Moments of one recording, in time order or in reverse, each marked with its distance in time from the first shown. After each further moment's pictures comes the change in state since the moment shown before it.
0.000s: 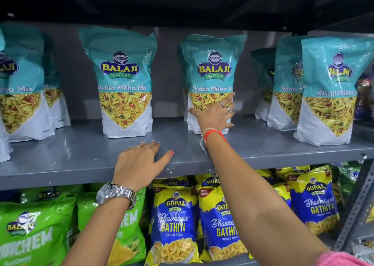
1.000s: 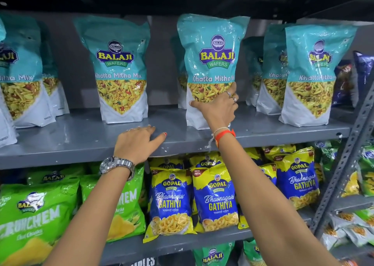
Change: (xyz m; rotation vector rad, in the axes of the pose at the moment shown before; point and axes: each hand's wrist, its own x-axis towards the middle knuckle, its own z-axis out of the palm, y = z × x) left_hand -0.002 0.003 -0.004 -0.006 -0.036 -0.034; right_hand -0.039 0.016 -0.074 0.044 -0.029 -0.080
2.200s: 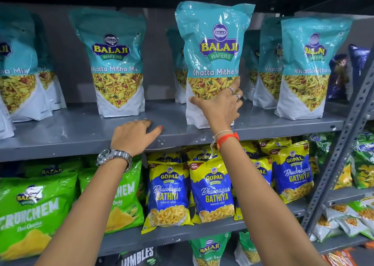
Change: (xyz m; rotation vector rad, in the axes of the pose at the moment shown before) left_hand 0.007 -0.006 0.010 -0.008 0.091 0.019; right_hand -0.025 -0.002 -0.027 -0.016 0.034 -0.015
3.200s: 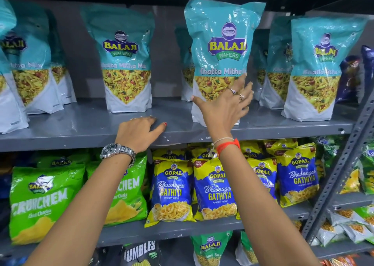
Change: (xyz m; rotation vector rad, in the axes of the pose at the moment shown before) left_hand -0.007 -0.009 -0.002 0.037 0.013 0.017; right_hand -0.019 0.001 0.009 -0.101 0.112 -0.135
